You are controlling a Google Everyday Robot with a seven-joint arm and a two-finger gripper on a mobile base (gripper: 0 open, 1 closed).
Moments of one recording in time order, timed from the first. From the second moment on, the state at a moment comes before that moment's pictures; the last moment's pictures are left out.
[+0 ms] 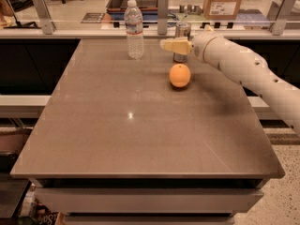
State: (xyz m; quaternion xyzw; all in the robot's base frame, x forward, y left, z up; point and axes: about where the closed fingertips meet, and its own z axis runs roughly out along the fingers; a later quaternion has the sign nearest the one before) arm 0.785 -0.123 0.914 -0.19 0.71 0.14 0.66
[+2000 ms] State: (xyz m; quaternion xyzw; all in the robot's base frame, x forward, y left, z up) arm 0.813 -0.116 0.911 -0.24 0.69 0.16 0.67
